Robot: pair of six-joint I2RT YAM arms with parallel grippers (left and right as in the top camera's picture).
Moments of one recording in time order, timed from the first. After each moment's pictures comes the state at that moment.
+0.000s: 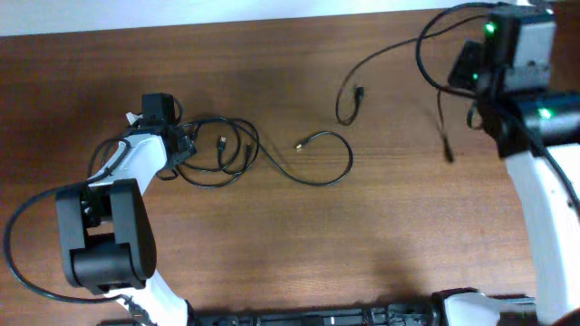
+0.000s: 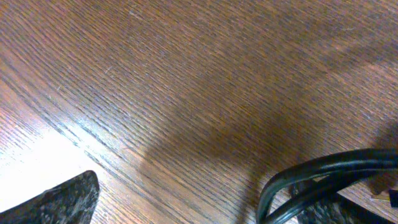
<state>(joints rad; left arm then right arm) 0.05 1.91 1.12 -0.50 -0.34 -0.43 0.07 1.44 1.62 -0.88 0.39 0.31</state>
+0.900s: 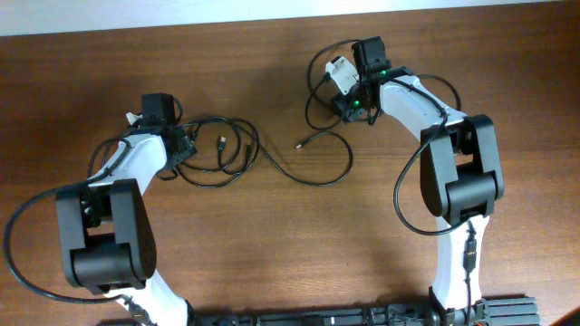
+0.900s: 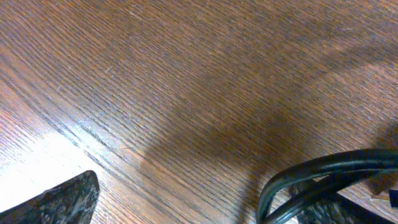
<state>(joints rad) 0.05 1.91 1.12 -0.50 -0.34 -0.43 0.21 2.24 1.62 -0.51 -0.17 -0.43</state>
